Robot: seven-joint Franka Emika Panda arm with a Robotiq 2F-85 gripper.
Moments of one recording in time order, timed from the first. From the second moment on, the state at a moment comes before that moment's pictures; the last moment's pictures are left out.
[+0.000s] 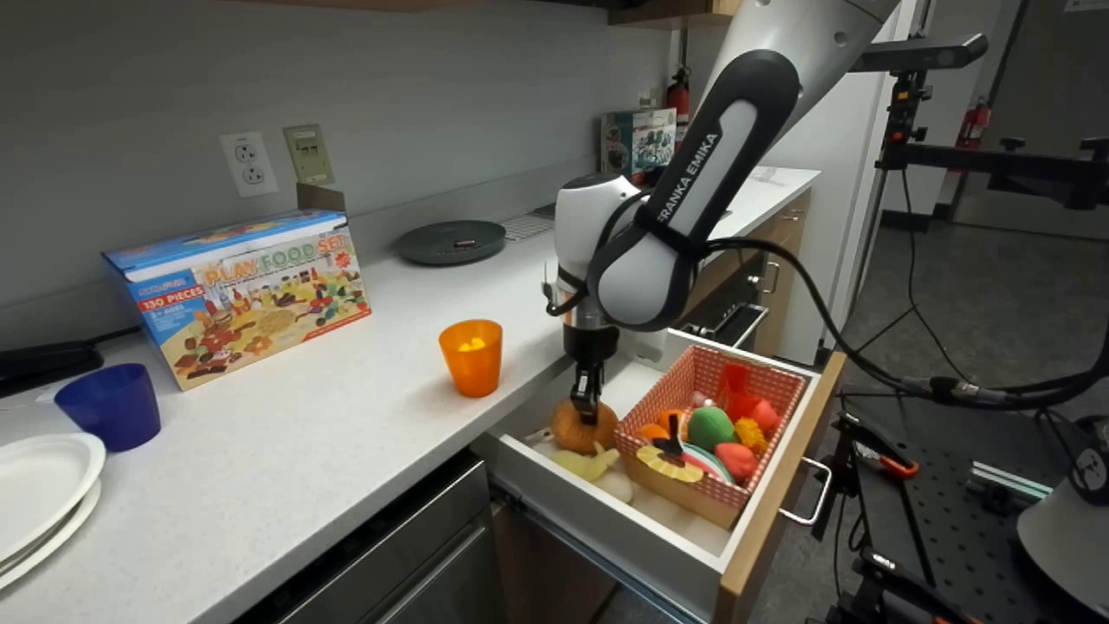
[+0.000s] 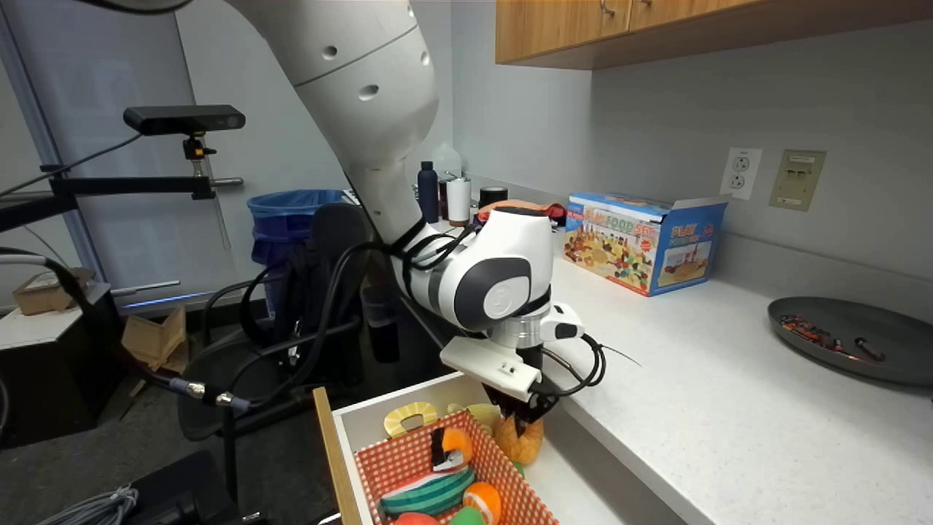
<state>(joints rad) -0.09 0.48 0.01 -2.19 -0.05 2.70 -0.16</state>
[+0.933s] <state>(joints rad) -0.09 0.15 -0.01 -2.27 -0.11 2.51 -0.19</state>
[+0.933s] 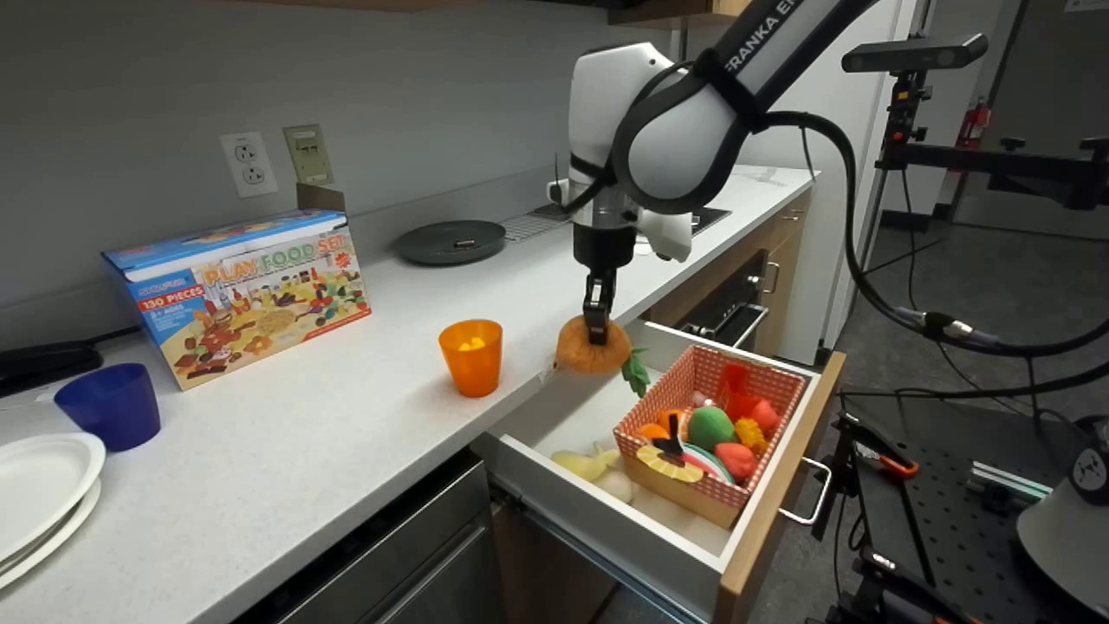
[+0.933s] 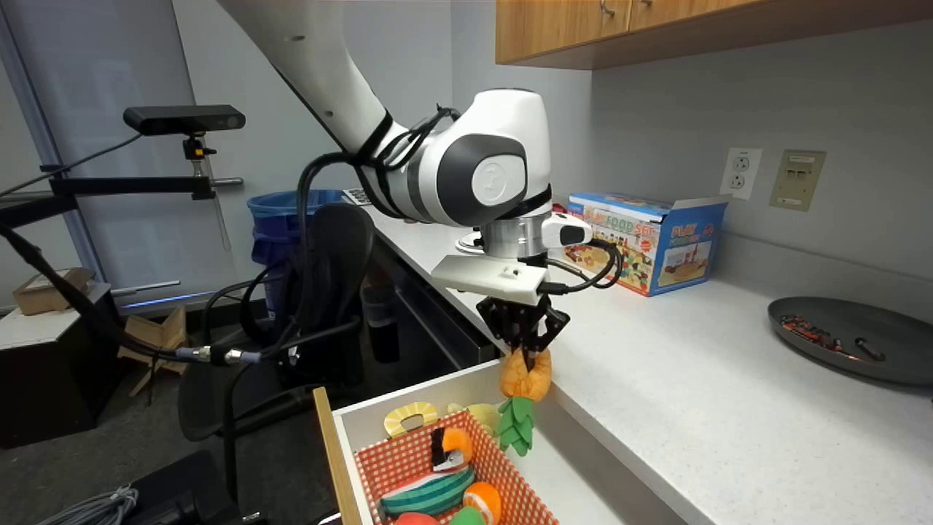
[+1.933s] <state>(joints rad) -0.04 0.25 -0.13 -2.15 -0.29 2.99 0.32</state>
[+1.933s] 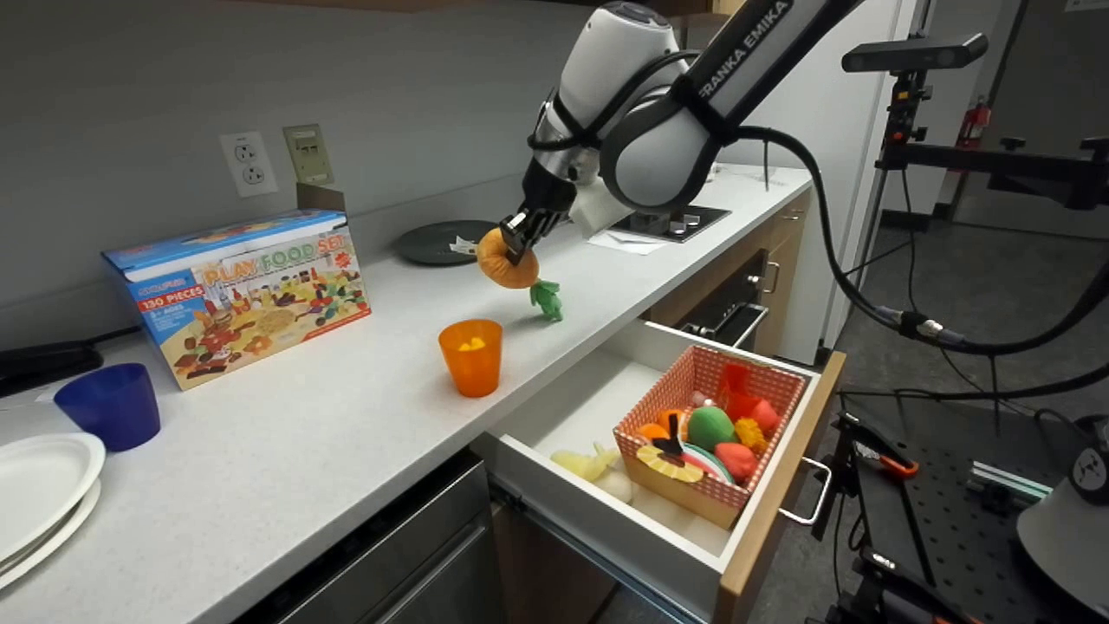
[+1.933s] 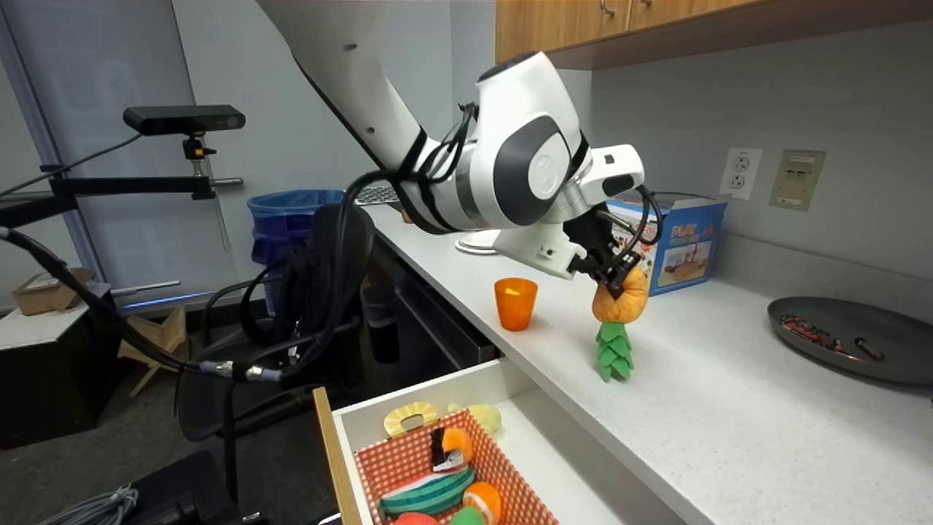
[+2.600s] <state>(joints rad) 0.06 0.46 -0.20 -1.97 -0.30 2.91 0.48</state>
